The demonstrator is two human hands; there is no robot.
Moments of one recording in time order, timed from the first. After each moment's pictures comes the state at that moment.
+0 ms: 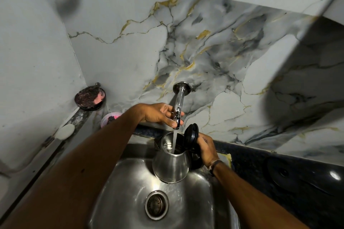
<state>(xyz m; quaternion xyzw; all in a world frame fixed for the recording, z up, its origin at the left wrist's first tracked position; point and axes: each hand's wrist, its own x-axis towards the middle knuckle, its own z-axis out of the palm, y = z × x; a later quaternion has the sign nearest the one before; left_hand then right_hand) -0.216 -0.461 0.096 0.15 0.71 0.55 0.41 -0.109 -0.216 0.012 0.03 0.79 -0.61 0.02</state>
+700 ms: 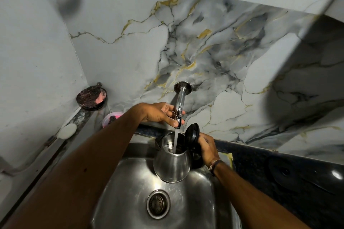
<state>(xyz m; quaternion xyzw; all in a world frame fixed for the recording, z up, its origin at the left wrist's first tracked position) -0.213 -0.460 0.100 0.15 0.72 0.55 0.40 -0.105 -0.220 0.014 0.03 0.78 -0.63 0.01</state>
